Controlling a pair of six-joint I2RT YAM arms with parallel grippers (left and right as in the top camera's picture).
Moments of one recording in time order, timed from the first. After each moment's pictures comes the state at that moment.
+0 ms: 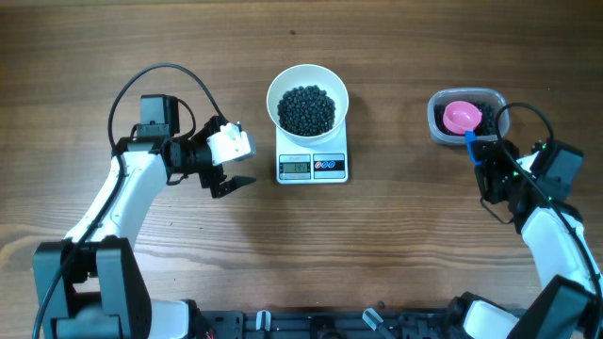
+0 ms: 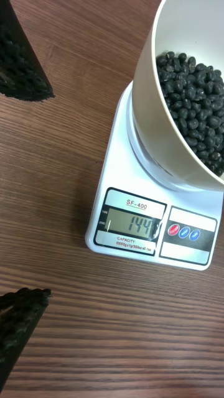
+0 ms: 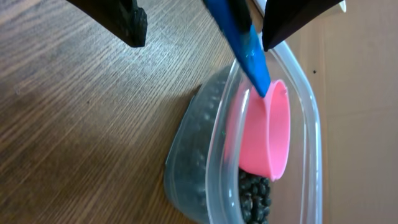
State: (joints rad) left arm 0.03 1.58 0.93 -0.60 0.75 1.27; right arm -0.43 1.36 0.58 -0.12 -0.45 0.89
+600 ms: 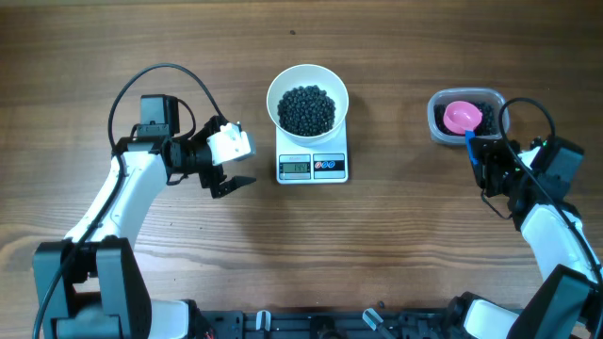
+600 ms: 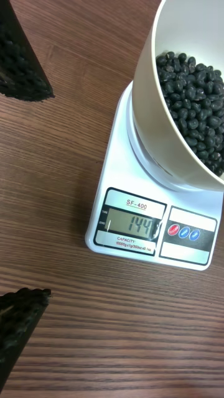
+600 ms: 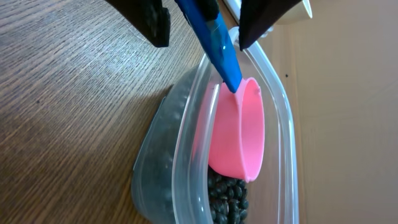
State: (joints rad) left arm 0.03 1.58 0.93 -0.60 0.75 1.27; right arm -0.43 1.39 0.58 -0.02 -0.53 0.99
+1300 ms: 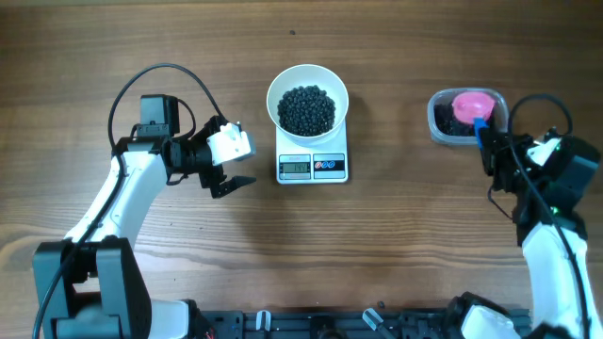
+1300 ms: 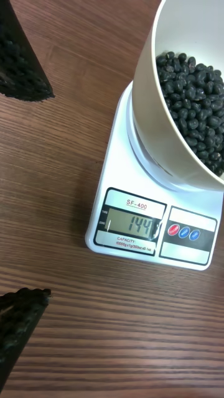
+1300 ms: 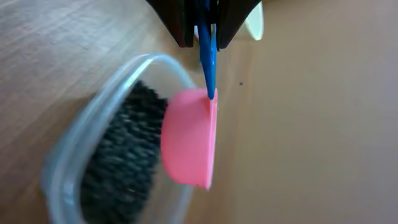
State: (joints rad) left arm 0.03 1.58 0.93 -0.60 0.75 1.27; right arm -0.43 1.17 0.58 -0.03 -0.58 1.02
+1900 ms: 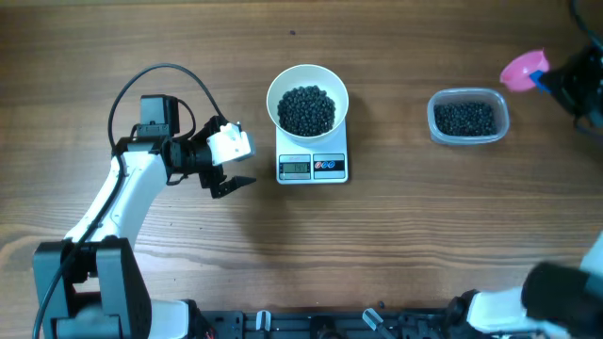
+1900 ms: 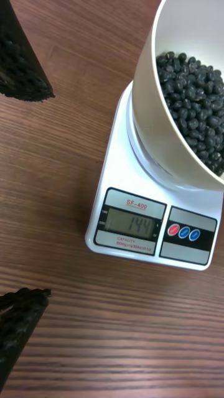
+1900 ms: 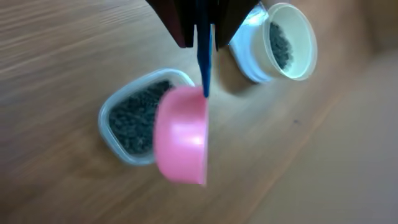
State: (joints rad) left arm 0.03 1.58 0.93 -0.60 0.75 1.27; right arm -0.43 1.66 1.91 -1.34 -0.40 0.30
